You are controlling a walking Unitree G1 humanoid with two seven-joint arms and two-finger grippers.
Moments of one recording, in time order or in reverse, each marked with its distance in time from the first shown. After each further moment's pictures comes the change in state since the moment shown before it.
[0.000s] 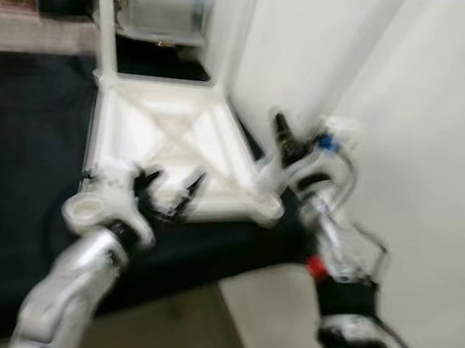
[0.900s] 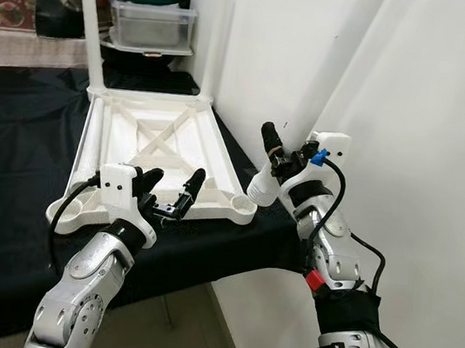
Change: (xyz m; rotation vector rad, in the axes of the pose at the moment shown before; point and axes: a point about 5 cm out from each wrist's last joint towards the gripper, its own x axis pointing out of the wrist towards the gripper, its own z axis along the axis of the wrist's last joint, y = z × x) left arm 0.006 -0.006 -0.002 0.008 -0.038 0.005; right arm -0.007 -0.005 -0.001 -0.024 -0.010 -0.011
